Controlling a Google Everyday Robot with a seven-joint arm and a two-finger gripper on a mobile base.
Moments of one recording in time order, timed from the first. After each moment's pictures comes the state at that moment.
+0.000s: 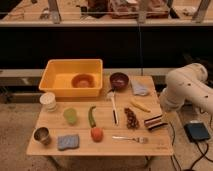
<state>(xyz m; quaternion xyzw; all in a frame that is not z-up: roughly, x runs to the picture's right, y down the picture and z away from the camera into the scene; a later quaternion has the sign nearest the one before) 0.283 0.105 0.685 -0.28 0.02 0.02 0.96</state>
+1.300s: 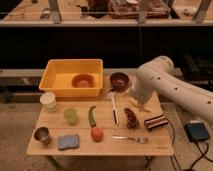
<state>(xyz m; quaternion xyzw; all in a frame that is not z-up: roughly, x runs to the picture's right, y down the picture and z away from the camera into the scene) 0.137 0.058 0.700 -0.19 -0.16 -0.40 0.88</state>
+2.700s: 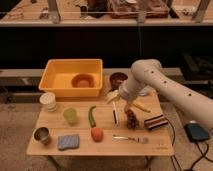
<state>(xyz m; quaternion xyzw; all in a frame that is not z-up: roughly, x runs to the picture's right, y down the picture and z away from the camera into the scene) 0.069 0.074 0.736 -0.12 -0.35 -0.56 0.74</state>
